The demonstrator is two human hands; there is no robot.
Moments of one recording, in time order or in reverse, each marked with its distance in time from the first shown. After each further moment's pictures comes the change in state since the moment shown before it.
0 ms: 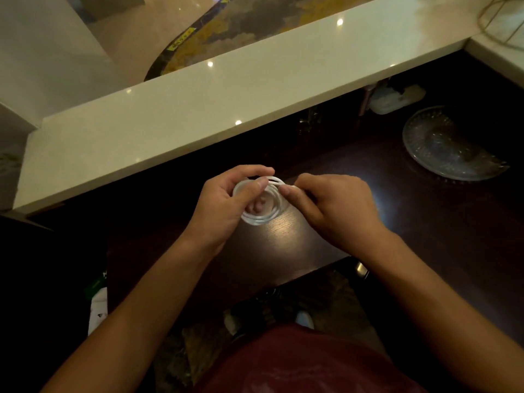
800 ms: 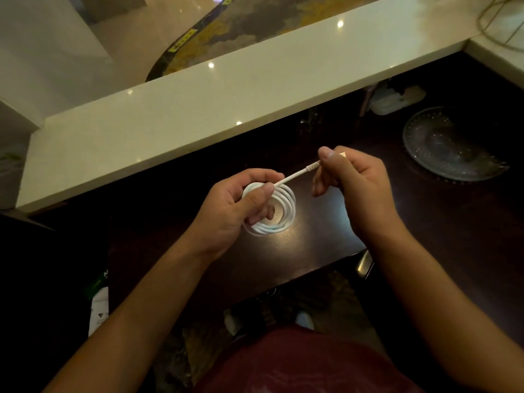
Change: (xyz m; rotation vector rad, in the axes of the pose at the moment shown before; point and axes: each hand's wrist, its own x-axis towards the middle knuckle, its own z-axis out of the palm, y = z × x) left_hand -0.007 -0.002 0.001 -0.298 -0.209 0.004; right_hand 0.006 0.006 -0.011 1.062 0.165 0.304
